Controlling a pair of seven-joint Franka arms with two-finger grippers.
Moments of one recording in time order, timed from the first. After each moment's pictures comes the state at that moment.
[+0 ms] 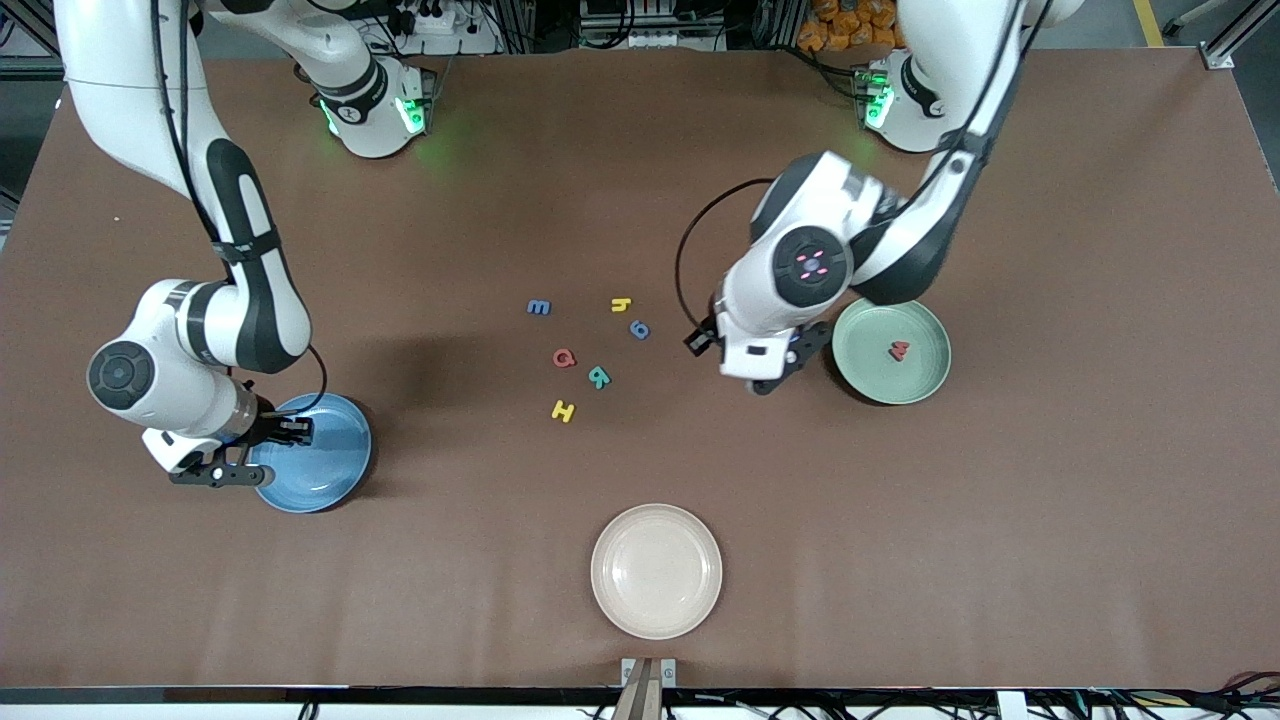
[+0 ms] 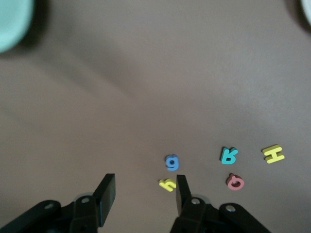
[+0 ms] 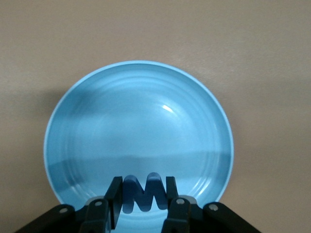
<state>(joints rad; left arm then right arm) -0.57 0.56 -0.10 -1.50 -0.24 1.94 -1.27 0.24 0.55 -0.30 -1.82 0.17 2.32 -0.12</state>
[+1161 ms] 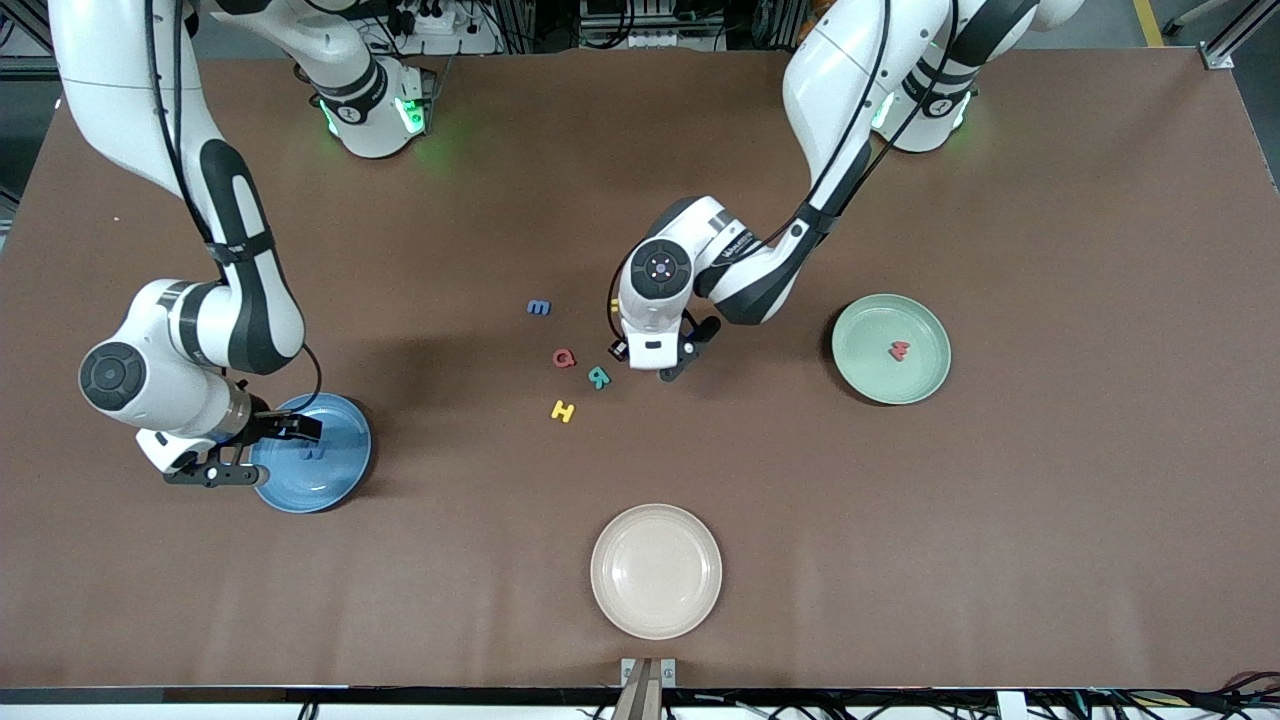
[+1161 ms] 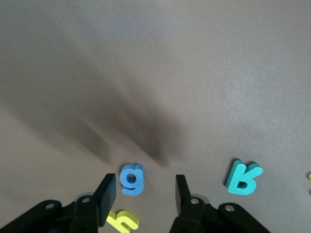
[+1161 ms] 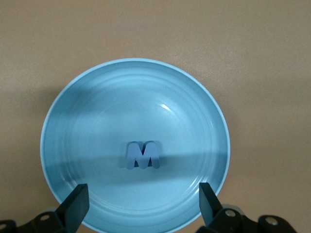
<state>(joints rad) -0.68 0.80 -0.19 -1.49 -0.03 2.25 -1.63 0.24 0.55 -0.30 -1.81 0.17 2.31 -0.12</state>
